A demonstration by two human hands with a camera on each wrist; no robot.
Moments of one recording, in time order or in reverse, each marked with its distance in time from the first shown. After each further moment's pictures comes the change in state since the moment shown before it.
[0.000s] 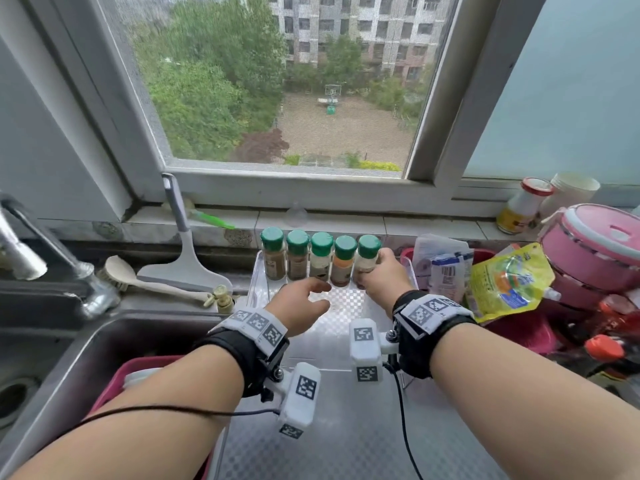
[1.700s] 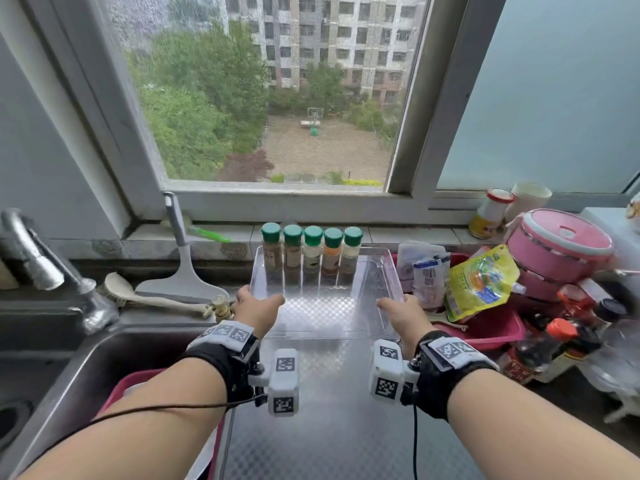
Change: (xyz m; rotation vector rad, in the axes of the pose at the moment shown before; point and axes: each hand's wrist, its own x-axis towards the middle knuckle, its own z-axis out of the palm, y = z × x) left_hand -0.019 -0.032 -0.018 -0.462 0.298 -0.463; right_hand -0.041 0.057 -0.025 0.339 0.024 0.309
